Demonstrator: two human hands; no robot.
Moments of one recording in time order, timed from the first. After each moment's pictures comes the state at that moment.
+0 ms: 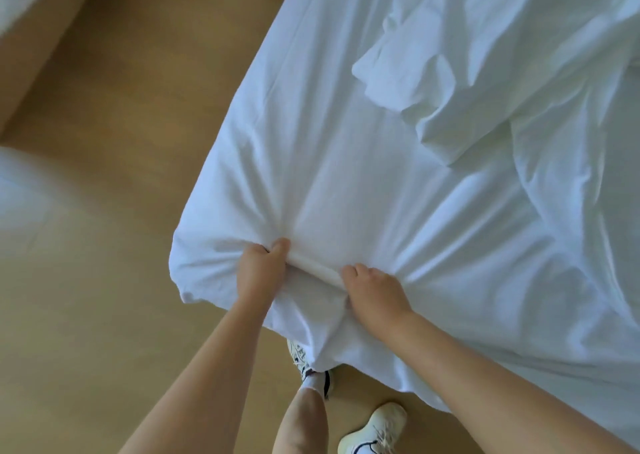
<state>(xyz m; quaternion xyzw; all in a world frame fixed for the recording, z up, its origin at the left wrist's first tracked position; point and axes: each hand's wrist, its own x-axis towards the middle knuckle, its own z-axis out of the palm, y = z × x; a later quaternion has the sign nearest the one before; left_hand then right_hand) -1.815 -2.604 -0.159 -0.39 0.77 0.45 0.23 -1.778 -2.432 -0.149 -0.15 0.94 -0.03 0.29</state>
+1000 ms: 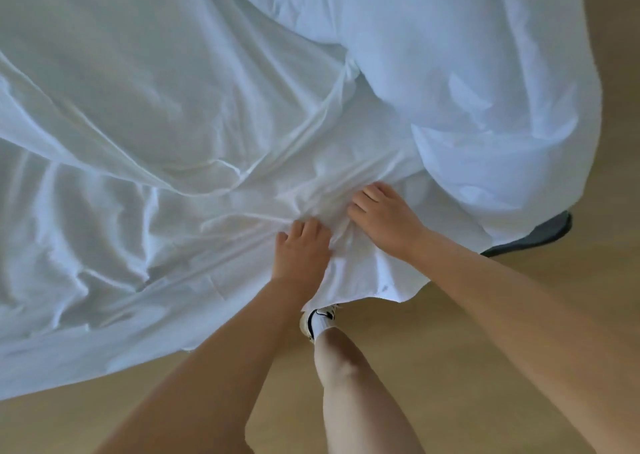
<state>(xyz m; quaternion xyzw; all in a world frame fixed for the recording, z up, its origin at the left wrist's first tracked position) -1.566 -2.015 -0.160 0.42 0.86 -0.02 0.28 -1.516 -1.850 -0.142 -0.05 0.99 -0.03 0.09</state>
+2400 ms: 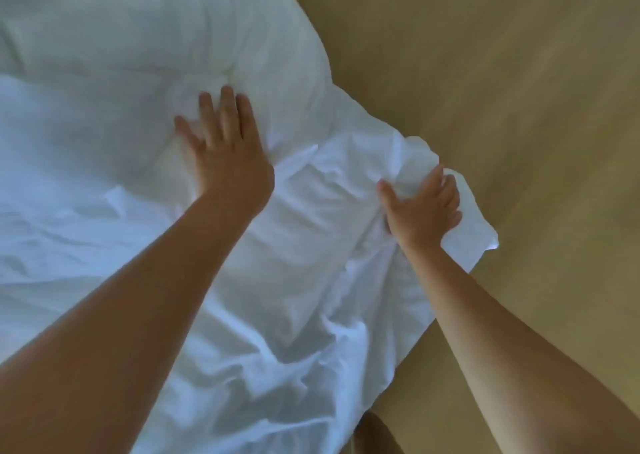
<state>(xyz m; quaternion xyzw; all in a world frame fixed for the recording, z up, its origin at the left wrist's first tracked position) -1.649 -1.649 -0.111 0.56 0.82 -0.13 -0.01 -1.427 -1.626 -0.184 0.80 0.53 -0.28 -0.06</state>
